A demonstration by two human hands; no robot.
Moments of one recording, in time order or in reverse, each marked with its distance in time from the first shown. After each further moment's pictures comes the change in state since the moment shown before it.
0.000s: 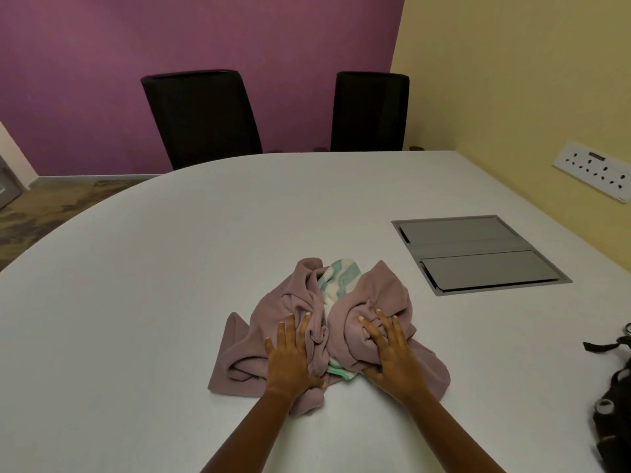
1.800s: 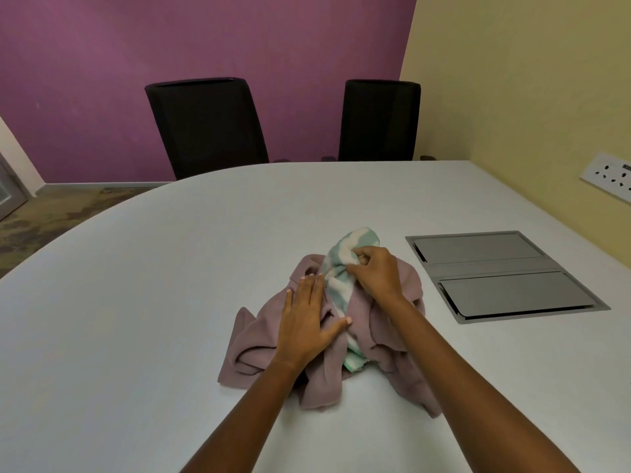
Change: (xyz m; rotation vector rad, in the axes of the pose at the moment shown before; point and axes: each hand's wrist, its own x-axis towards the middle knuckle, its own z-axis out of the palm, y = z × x) left_hand 0.089 0.001 -0.063 -0.262 0.369 0.191; right_hand 0.181 -0.082 -0.090 0.429 0.220 0.346
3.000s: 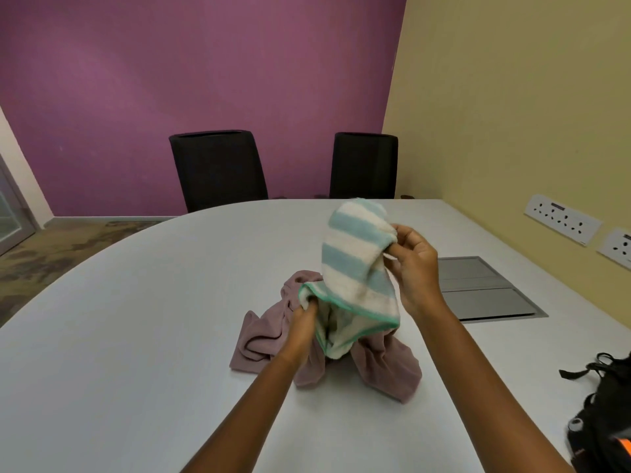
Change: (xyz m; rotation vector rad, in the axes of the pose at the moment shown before) left_hand -0.070 0.081 -0.079 -1.196 0.001 -0.480; right_hand -0.129 -0.083 -0.128 0.895 0.109 -0.088
